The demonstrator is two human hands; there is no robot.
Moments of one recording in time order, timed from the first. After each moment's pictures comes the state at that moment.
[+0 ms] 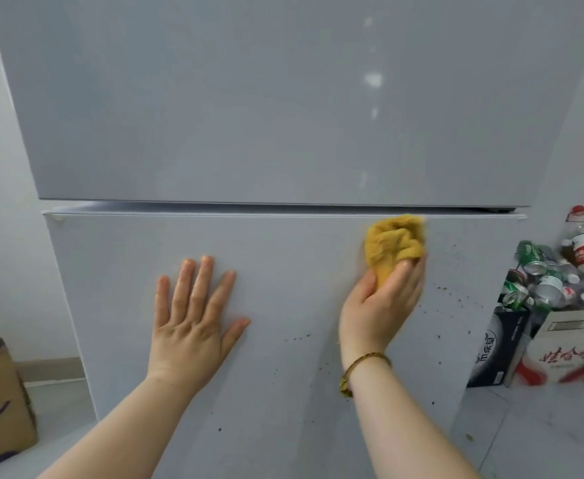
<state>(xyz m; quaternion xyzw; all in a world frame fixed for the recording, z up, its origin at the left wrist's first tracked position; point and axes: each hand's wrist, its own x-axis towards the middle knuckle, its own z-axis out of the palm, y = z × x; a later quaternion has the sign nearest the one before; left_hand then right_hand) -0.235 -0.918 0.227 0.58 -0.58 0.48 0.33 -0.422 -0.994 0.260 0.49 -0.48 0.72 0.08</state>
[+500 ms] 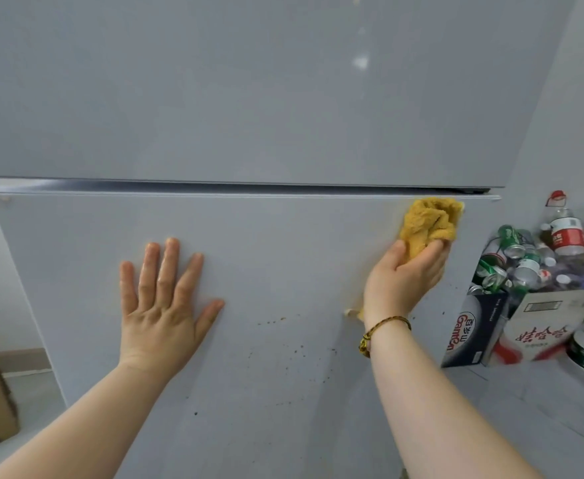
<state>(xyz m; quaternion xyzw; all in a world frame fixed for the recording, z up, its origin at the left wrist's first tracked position) -0.246 -0.919 0.227 0.61 -0.57 0.44 0.34 -0.478 -1.009 0.283 0.42 -0.54 0.72 -0.12</state>
